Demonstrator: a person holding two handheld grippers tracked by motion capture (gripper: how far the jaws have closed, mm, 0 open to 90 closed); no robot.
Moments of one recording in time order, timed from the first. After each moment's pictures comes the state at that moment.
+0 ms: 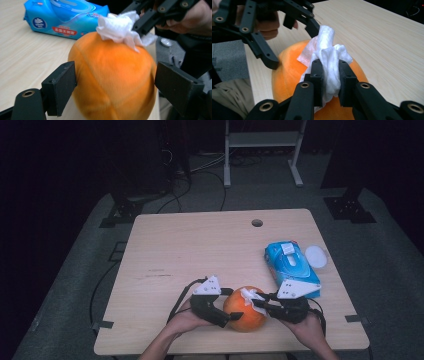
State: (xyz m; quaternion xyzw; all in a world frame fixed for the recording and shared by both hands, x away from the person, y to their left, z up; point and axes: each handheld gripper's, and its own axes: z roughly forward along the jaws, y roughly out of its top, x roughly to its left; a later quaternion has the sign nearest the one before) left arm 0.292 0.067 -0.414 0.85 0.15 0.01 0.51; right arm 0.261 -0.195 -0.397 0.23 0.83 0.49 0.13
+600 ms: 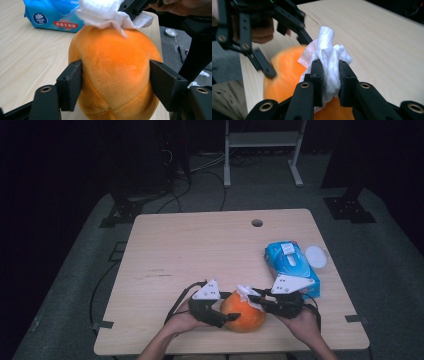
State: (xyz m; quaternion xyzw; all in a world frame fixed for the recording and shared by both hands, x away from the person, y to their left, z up) left arm 0.293 0.076 -0.422 0.86 0.13 0.03 0.50; right arm 0.275 -0.190 -0.395 0.24 0.83 0.48 0.13
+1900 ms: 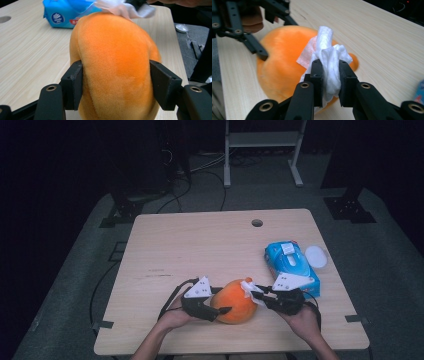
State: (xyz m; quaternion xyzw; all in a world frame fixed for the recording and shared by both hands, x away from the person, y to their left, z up) left arm 0.305 0.095 -0.430 0.86 0.11 0.08 0.50; right arm 0.285 -0.195 -0.405 0.26 0.83 0.47 0.16
